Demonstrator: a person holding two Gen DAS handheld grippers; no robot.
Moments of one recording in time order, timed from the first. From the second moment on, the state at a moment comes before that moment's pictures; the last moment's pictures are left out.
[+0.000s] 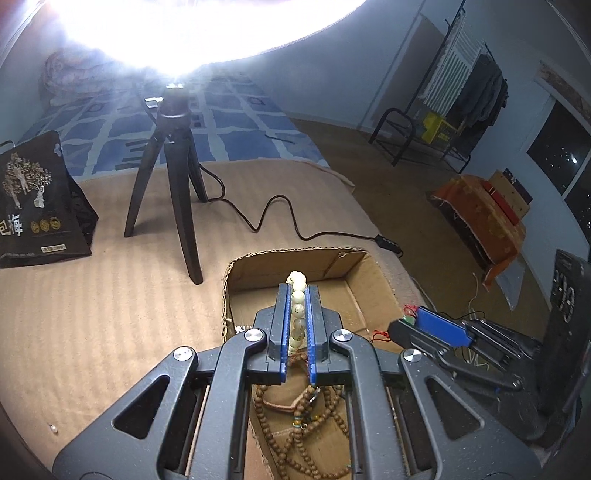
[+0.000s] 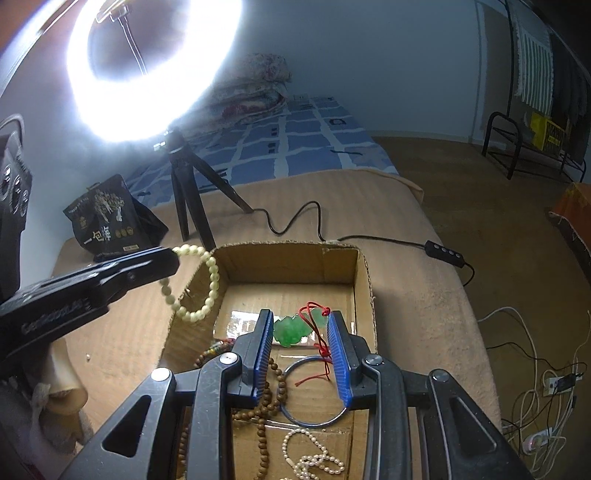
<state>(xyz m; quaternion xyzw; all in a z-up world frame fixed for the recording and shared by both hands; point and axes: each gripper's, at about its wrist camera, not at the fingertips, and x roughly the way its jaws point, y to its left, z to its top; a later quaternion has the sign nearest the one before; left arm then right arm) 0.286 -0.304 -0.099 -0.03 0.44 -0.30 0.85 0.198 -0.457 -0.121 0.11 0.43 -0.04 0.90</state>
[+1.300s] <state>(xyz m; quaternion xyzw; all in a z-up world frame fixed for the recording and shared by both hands) 0.268 -0.285 -0.076 -0.01 0.43 -0.29 0.85 0.170 -0.455 -0.105 0.12 0.42 -0.05 0.90</state>
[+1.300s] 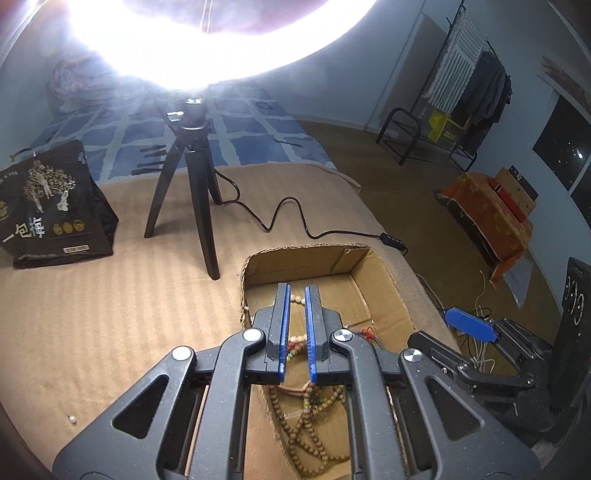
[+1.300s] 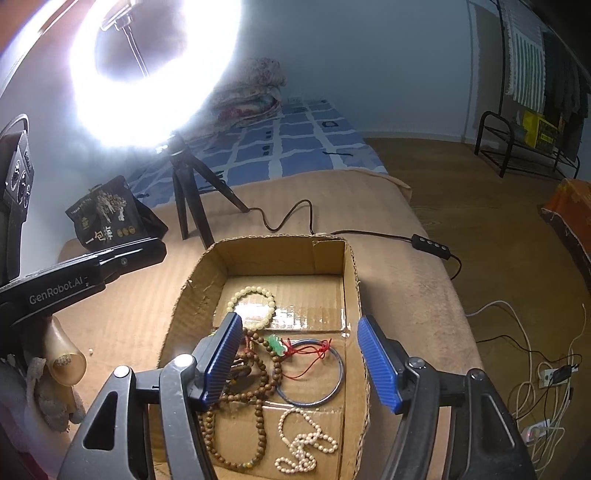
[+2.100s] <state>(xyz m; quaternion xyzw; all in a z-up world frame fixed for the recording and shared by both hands) 0.193 -0.116 -0.047 -0.02 0.39 -0.22 0.89 0.145 -0.380 -0.070 0.13 0.38 0.02 0.92</state>
